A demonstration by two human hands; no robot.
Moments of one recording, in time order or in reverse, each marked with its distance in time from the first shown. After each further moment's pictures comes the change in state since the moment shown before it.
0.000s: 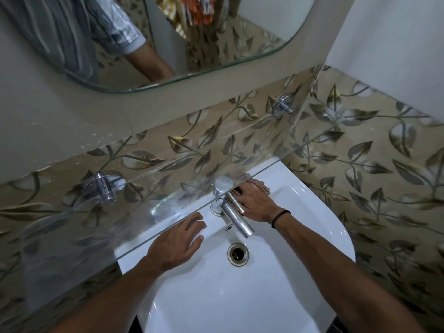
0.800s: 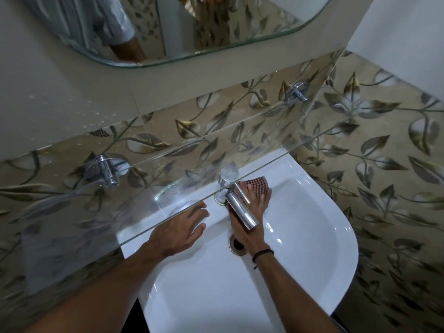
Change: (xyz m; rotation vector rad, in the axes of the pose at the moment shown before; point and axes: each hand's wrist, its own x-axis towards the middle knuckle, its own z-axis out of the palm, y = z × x) left_hand -0.001 -0.006 0.007 -0.044 0.020 0.017; right_hand -0.034 -0.086 0.055 0.148 0.330 0.647
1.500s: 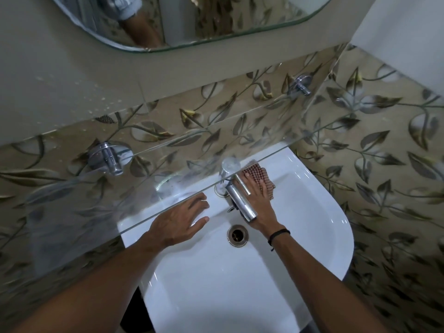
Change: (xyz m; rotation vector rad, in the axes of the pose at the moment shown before) left_hand 0.001 0.000 0.002 0.008 0.015 0.009; right_hand 0.025 0.037 -0.024 -0.344 -0.363 -0.291
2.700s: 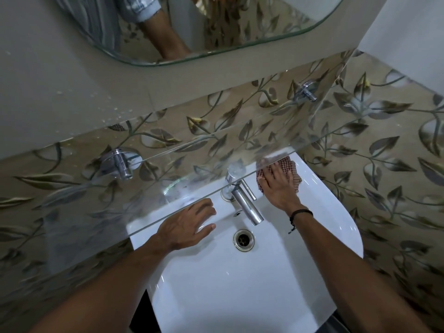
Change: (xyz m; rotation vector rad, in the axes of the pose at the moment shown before) left_hand -0.003 0.003 -0.005 0.050 -0.022 0.047; right_hand 0.043 0.053 -0.029 0.063 -0.258 0.350
